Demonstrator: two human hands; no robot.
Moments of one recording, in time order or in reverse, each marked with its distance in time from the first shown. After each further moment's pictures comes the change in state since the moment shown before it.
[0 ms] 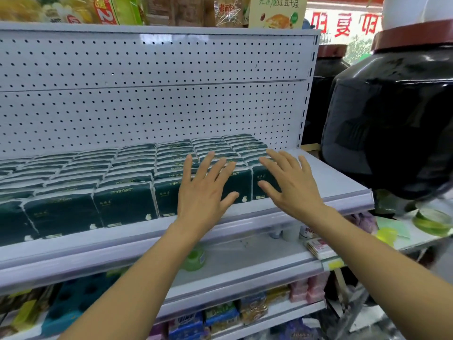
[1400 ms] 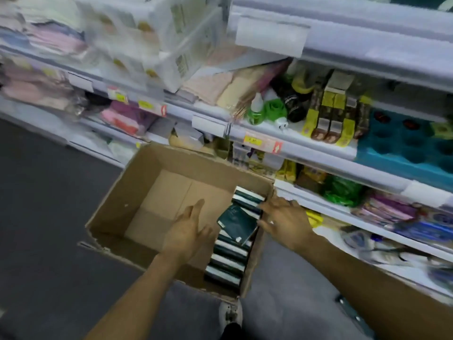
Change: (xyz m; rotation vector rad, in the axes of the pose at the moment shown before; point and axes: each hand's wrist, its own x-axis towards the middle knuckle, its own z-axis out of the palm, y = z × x) left_hand -0.715 -0.381 -0.013 -0.429 -0.874 -1.113; right_hand -0.208 -0.690 0.223 0.304 -1.016 -0.543
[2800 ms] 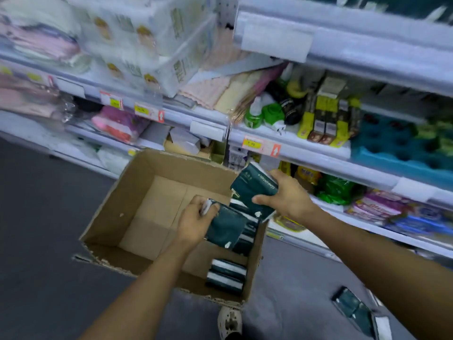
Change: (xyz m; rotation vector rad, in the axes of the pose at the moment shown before) left_hand 0.032 0.012 0.001 -0.758 0.161 -0.029; right_hand 0.031 -0.008 -0.043 0.617 0.081 0.305
